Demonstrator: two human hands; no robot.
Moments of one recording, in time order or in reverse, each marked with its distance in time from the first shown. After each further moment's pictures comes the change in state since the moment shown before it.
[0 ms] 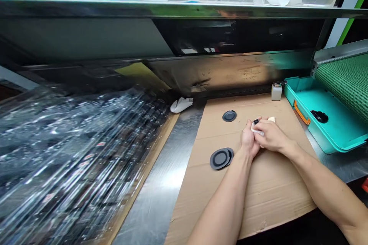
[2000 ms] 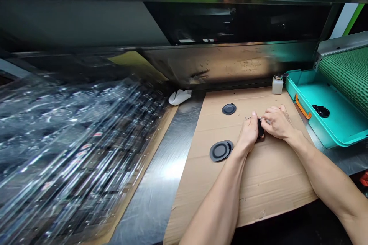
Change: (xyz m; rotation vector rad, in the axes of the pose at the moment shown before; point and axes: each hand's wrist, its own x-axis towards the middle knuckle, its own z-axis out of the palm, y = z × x) left_hand -0.016 0.001 -0.010 0.939 -0.060 0.273; right_hand 0.002 0.019 -0.005 -0.169 0.147 -0.100
